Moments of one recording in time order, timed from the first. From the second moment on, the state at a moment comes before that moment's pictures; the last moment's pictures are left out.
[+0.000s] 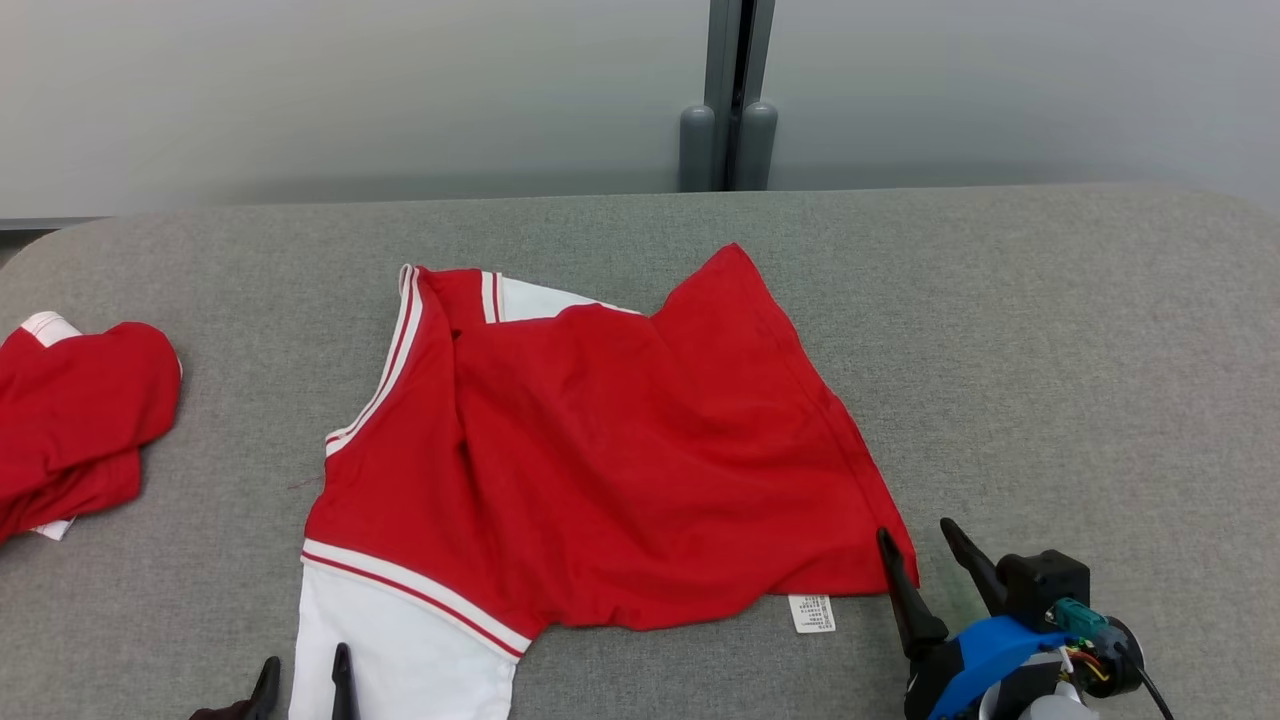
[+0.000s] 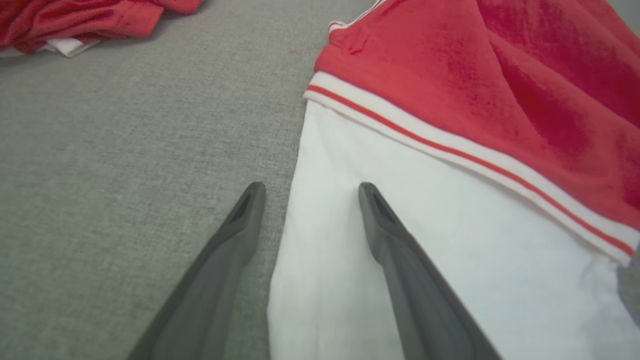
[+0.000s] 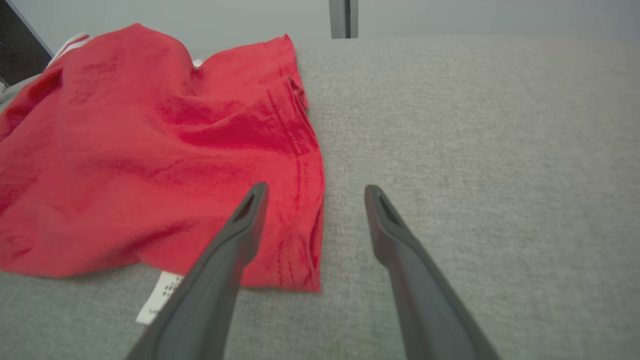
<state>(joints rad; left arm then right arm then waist) 0.01 0.07 0.09 0.59 -0.16 -0.12 -0.26 -0.22 -0.06 0.12 0.65 0.16 0.13 -0.26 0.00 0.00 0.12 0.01</state>
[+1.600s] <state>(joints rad) -0.06 0.09 -0.17 0.43 -0.40 -0.13 -0.26 -0.30 -0.05 0.19 0.65 0.36 0.13 -0.26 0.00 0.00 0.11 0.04</state>
